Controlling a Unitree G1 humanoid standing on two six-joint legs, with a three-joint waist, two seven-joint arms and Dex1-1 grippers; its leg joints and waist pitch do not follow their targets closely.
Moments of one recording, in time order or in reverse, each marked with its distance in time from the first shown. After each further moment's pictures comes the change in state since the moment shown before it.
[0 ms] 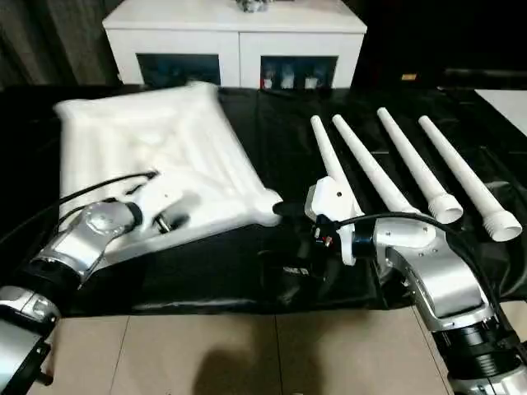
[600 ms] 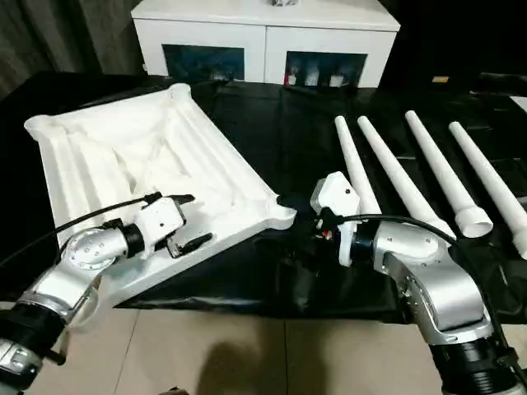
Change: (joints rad) left arm 0.247 0.017 0.023 -0.299 -0.123 -0.292 -0.169; right arm 0.058 0.065 -0.071 -0.076 0.058 0.079 -0.141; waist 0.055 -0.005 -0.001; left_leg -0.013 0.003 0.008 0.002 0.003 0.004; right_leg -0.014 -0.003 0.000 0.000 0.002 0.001
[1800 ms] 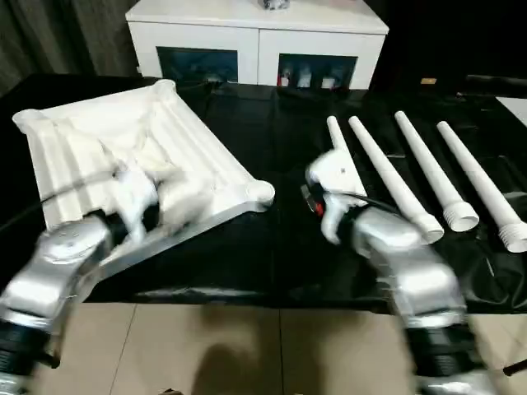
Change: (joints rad) left arm 0.156 -0.139 0.265 -0.497 -0.274 0.374 0.178; right arm -0.073 0.227 -0.044 0.088 -0.168 0.002 -0.471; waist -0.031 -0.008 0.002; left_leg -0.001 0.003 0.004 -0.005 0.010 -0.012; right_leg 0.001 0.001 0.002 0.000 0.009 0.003
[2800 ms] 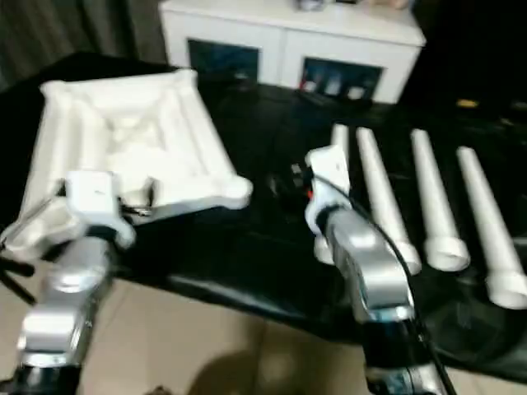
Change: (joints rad) left arm 0.118 -0.176 0.052 -0.157 0.163 0.216 0.417; right arm -0.027 0.128 -0.015 0.086 -0.060 0.113 -0.229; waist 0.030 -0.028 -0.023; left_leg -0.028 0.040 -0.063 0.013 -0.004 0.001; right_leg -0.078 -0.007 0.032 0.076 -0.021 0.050
